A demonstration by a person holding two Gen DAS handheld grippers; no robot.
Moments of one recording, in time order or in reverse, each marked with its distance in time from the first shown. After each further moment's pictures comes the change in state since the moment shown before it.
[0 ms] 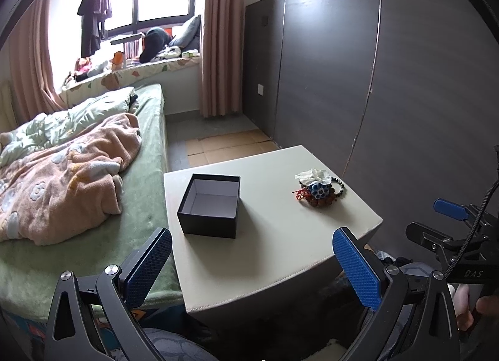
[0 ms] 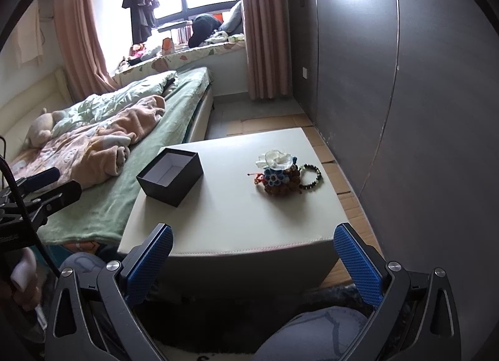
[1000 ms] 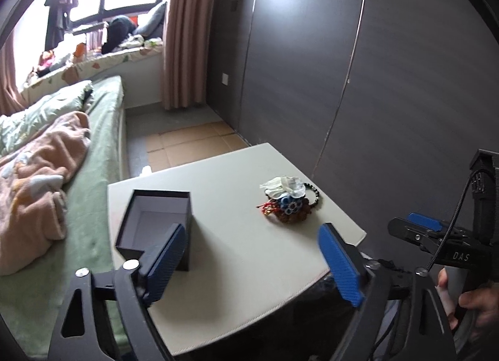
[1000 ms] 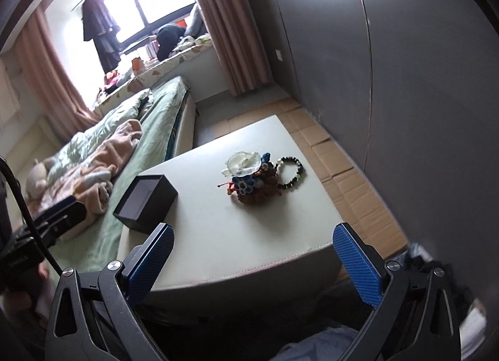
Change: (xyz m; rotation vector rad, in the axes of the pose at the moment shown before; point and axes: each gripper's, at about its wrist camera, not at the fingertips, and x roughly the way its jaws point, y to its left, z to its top) left arm 0.090 -0.024 0.038 0.026 0.064 -0.181; right arm 0.062 -0.077 0.013 0.265 0.047 0.048
